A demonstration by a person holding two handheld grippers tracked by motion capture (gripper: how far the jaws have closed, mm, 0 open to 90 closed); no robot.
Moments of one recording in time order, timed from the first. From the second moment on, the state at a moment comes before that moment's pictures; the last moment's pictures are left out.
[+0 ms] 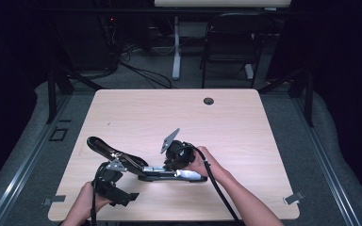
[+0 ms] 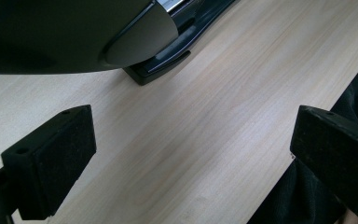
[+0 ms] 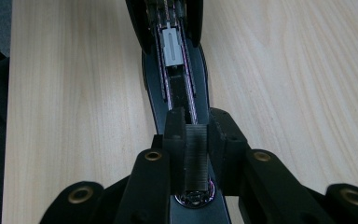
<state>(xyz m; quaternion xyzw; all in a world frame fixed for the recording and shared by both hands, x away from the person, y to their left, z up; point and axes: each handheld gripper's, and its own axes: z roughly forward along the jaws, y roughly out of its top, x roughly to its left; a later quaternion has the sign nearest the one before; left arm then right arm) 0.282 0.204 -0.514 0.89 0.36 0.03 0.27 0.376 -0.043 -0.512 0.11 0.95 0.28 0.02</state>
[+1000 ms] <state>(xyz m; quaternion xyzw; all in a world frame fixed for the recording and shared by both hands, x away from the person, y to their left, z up) 0.282 0.203 -0.515 0.89 0.36 0.03 0.27 0.375 -0.052 -0.521 0.09 0.95 0.30 0.01</state>
